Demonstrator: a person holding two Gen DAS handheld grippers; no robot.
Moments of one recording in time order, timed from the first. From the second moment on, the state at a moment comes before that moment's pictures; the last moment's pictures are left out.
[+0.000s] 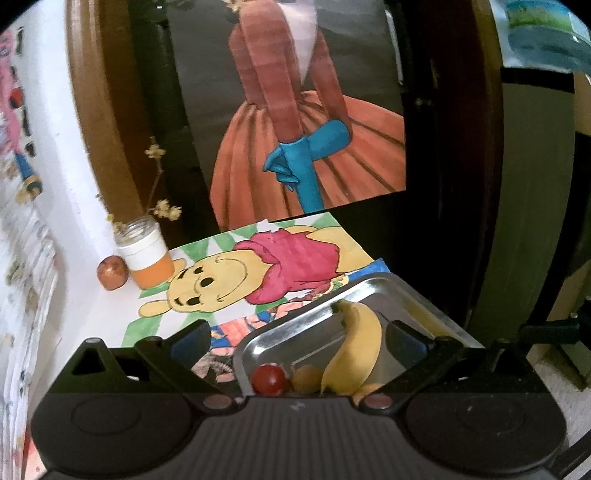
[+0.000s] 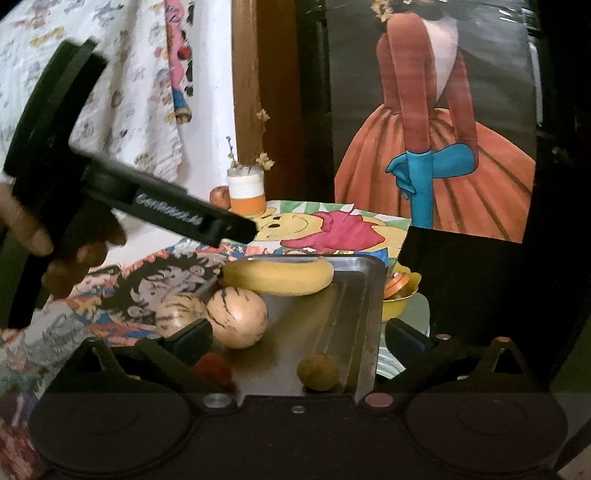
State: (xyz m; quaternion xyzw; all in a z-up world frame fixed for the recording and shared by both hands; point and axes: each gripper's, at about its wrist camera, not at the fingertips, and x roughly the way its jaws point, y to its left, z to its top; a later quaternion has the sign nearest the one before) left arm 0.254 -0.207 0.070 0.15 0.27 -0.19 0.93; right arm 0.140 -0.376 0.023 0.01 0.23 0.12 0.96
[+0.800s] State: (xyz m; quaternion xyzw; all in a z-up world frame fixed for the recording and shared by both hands) left arm 0.187 -0.127 0.038 -0.01 0.31 -0.07 0.95; right arm 0.106 -0.350 0.042 -0.01 0.23 0.09 0.97
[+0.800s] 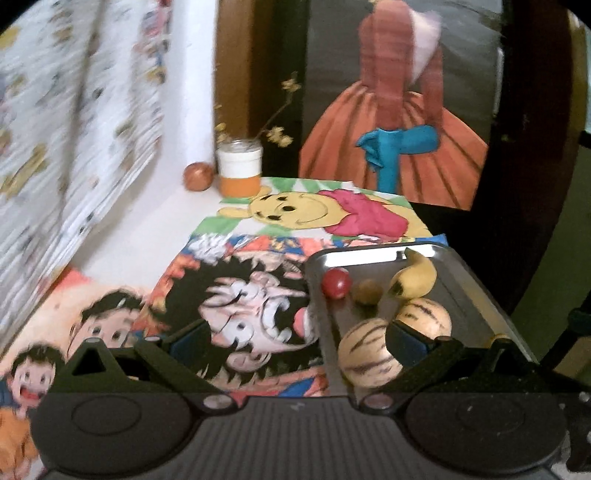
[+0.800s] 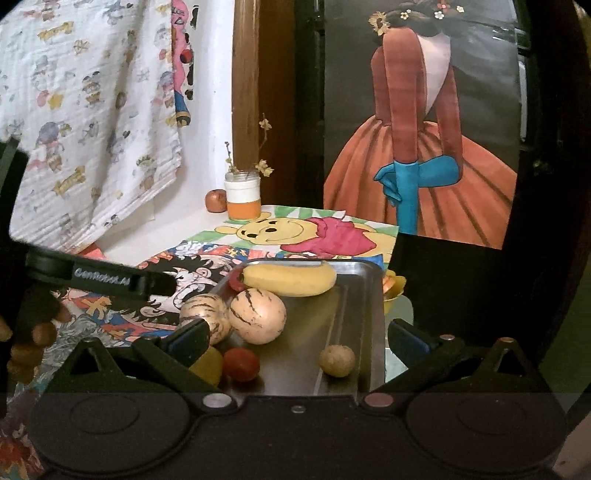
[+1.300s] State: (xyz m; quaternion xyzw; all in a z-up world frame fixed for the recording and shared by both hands) left arm 0.138 -0.100 0.042 -0.03 0.28 -0.03 0.96; right arm 0.081 -0.334 0.044 0.06 0.21 0.05 0.97
